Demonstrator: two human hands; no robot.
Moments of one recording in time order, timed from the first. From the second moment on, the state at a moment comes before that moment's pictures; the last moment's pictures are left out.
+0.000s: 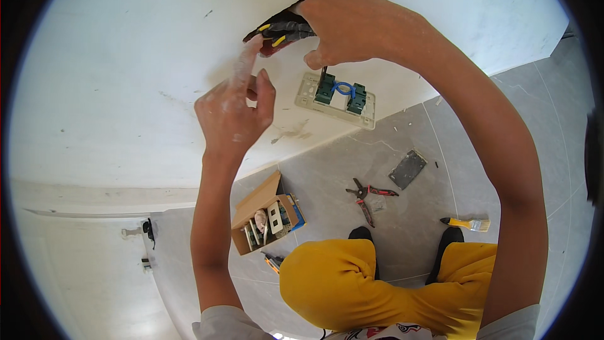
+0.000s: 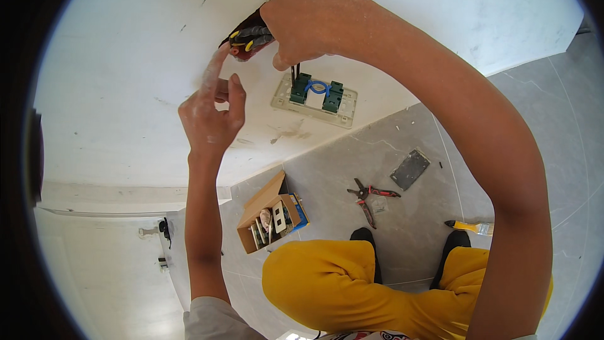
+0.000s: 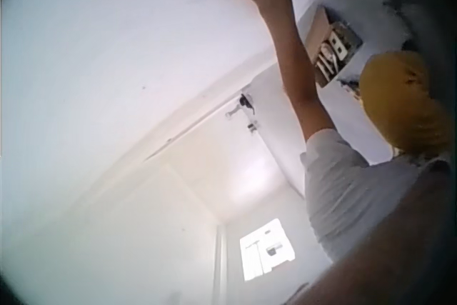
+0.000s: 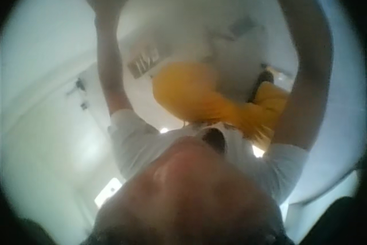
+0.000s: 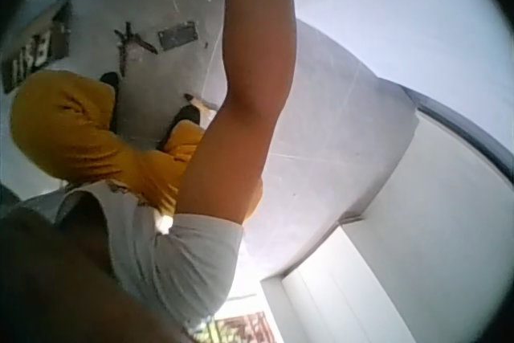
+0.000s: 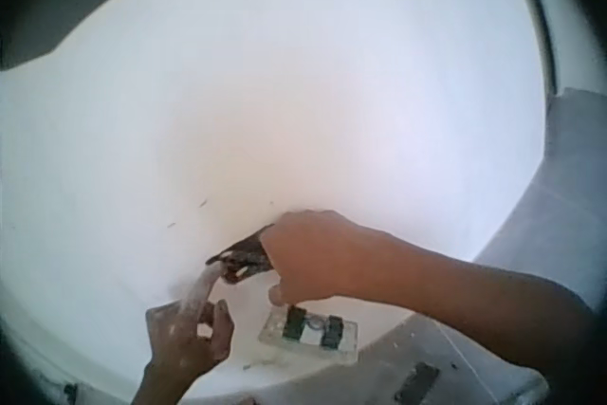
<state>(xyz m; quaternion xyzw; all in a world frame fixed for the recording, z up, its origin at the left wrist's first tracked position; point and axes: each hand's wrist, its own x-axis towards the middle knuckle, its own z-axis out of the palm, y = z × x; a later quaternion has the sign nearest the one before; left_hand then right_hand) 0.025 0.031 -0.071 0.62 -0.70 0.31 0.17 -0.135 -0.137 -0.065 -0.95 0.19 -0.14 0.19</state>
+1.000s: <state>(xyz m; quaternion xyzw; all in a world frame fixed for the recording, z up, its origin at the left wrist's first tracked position) -0.029 0.018 -0.067 0.82 -0.54 0.18 -0.01 -0.131 -0.114 -0.132 -0.69 0.12 -0.57 0.43</state>
